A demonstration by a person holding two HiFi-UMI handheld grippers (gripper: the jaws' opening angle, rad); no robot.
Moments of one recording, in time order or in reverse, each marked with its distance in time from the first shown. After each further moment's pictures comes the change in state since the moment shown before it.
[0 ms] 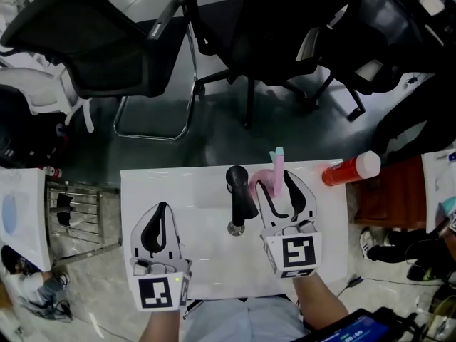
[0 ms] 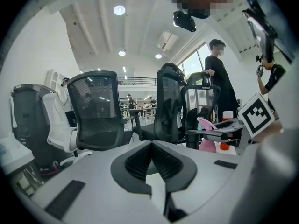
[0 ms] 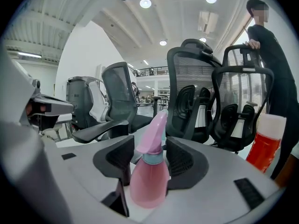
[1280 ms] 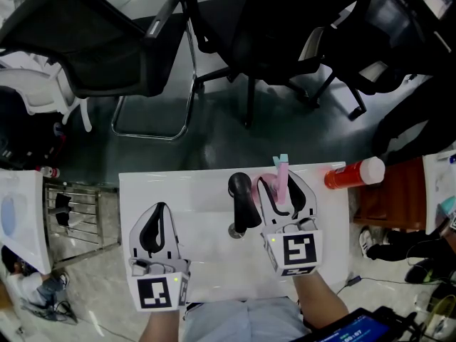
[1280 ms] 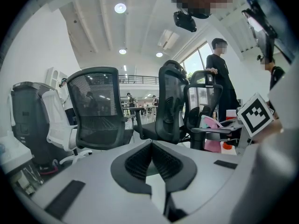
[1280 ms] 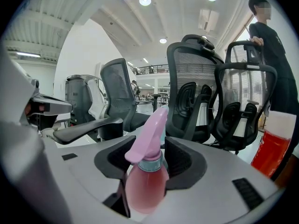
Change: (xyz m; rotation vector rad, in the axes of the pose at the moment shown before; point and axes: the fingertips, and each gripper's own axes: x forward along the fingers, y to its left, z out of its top) left arm 0.018 0.008 -0.007 -0.007 0.014 0.004; right arm 0.023 -0.005 -0.005 0.002 0.019 0.003
